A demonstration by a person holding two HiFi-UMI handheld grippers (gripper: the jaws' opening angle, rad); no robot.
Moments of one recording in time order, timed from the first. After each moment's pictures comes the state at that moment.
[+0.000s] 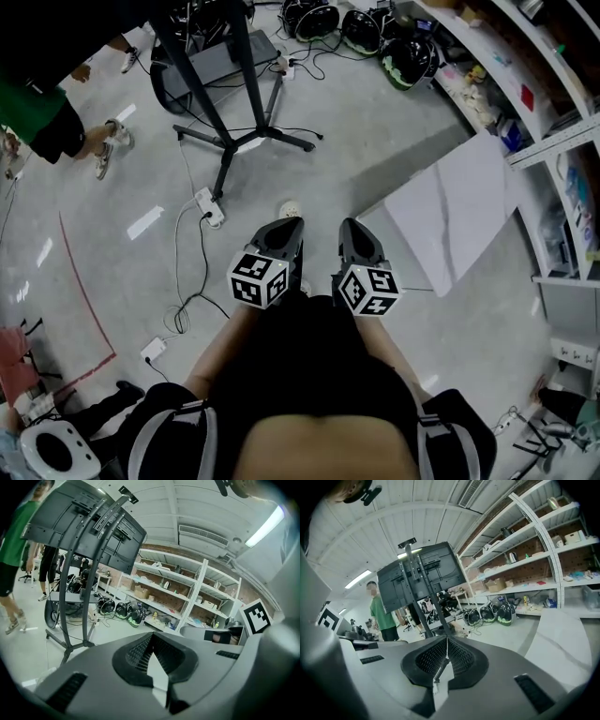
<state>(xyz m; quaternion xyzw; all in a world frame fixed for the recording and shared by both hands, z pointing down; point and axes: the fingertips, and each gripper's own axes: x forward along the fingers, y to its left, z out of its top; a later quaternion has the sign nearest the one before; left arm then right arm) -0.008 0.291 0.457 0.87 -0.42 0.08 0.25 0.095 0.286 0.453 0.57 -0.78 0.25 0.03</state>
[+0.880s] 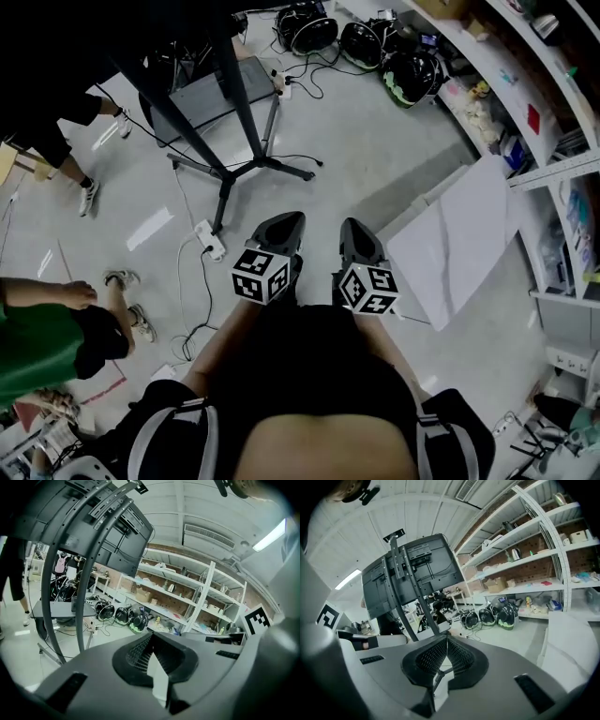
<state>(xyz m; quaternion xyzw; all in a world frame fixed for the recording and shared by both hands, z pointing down) -0.017 0.083 0.431 0.88 -0.41 0.08 0.24 0.087 0.090 0.438 0.59 -0.77 0.26 0.04</state>
